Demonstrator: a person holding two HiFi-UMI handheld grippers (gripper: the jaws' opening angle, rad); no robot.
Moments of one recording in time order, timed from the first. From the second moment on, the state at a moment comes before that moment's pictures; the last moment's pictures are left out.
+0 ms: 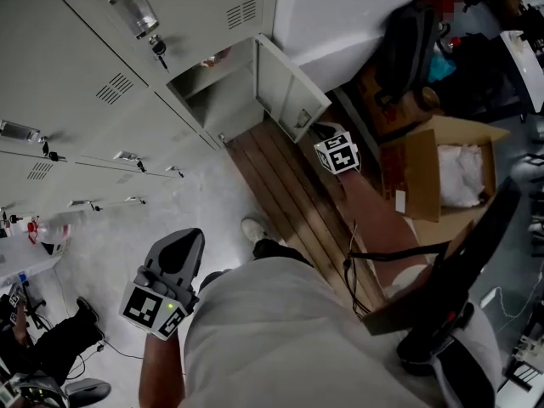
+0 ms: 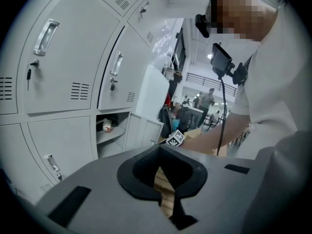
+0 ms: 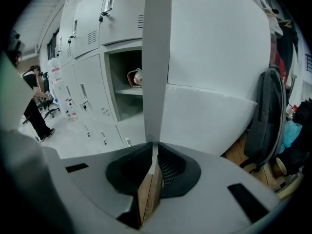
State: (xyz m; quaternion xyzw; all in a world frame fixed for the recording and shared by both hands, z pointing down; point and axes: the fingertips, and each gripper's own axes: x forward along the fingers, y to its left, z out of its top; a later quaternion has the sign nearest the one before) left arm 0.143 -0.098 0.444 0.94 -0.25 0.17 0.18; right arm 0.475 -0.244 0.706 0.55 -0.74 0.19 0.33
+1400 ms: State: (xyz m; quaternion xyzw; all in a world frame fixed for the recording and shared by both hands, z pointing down) left arm 0.075 -0.107 0.425 0.94 -0.29 0.11 0.17; right arm 0.318 -0.195 0.608 0.48 -0.82 0.15 0.28
